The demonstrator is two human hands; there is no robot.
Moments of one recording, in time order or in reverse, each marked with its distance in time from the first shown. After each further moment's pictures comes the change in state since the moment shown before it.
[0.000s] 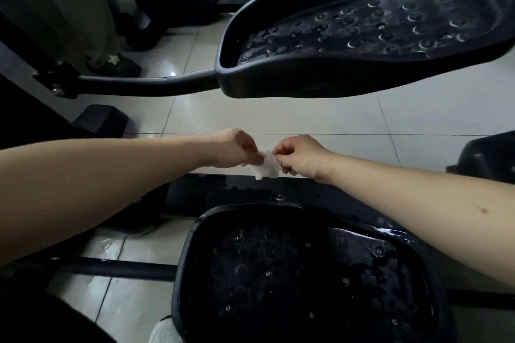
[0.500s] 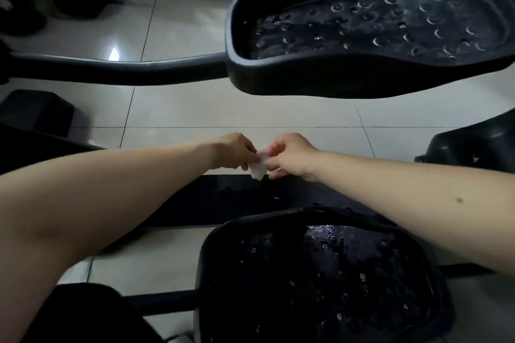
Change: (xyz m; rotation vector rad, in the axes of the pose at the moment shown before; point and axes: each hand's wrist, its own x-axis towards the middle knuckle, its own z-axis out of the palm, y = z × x) left_hand 0.065 -0.049 0.021 -0.167 -0.130 0.071; right_hand 0.031 -0.010 0.039 0.070 0.158 0.306
